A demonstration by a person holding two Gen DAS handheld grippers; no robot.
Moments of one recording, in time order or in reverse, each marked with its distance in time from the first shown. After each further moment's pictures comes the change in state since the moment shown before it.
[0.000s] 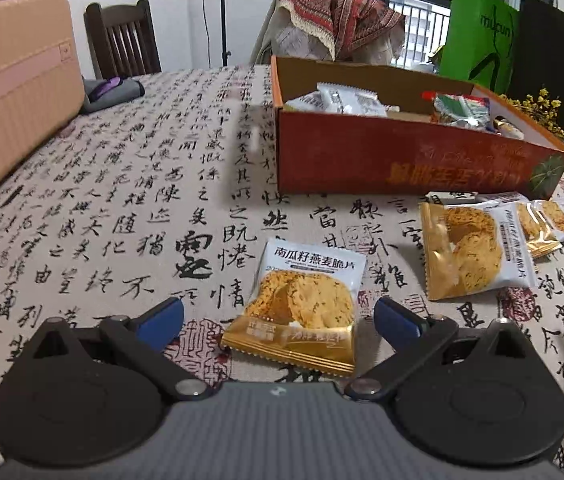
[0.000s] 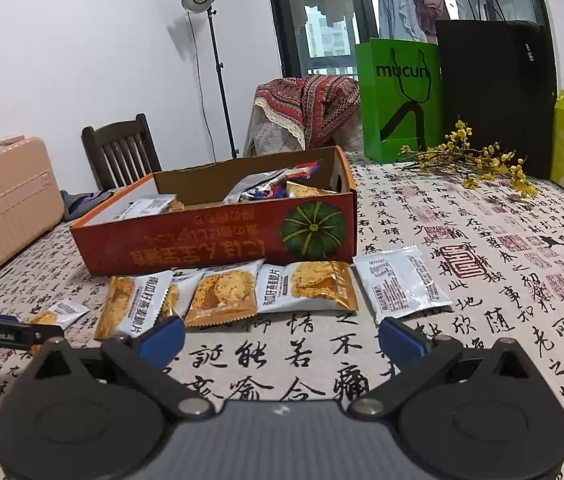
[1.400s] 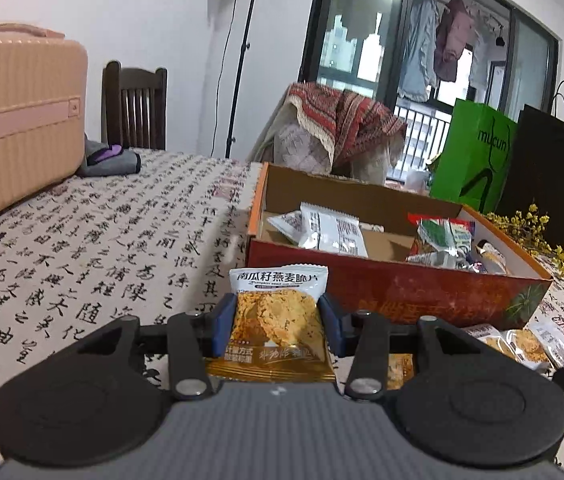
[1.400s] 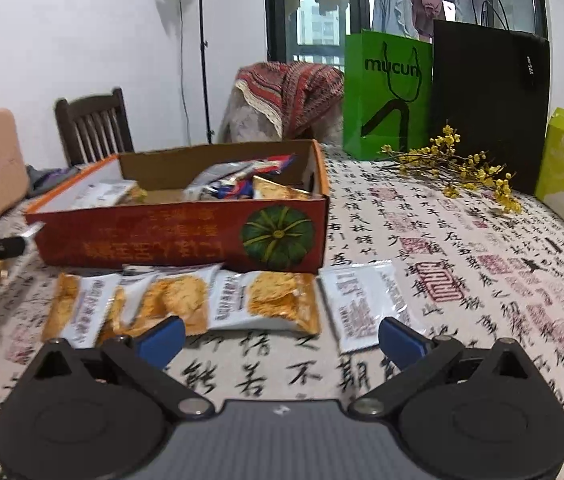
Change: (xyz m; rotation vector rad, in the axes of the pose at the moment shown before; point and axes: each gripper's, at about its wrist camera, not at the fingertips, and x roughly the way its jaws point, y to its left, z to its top) left arm -0.008 -0.013 0.029 -0.147 -0.310 -0.054; right arm 0.032 -0.008 0.023 -0.080 0.065 -0.115
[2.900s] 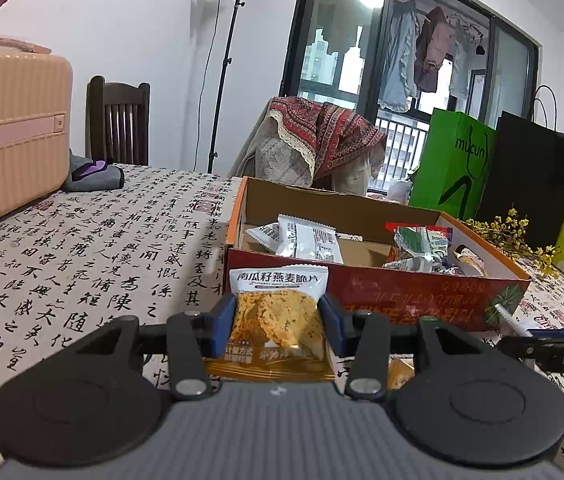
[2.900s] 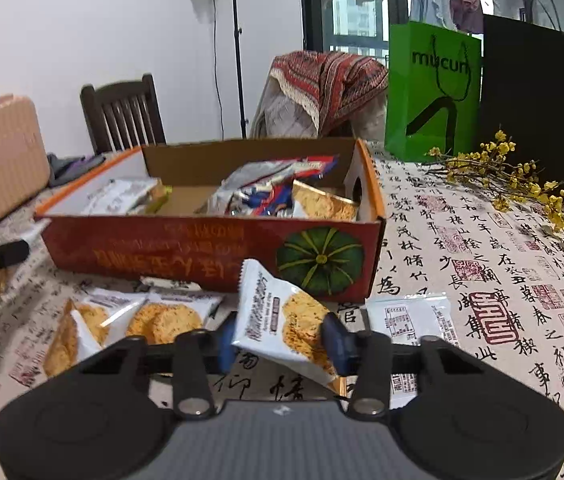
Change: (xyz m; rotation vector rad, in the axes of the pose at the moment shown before) left arm -0.010 -0.005 -0.004 0.018 -0.038 -0.058; right arm 0.030 0.007 0.022 -0.029 0.014 0.121
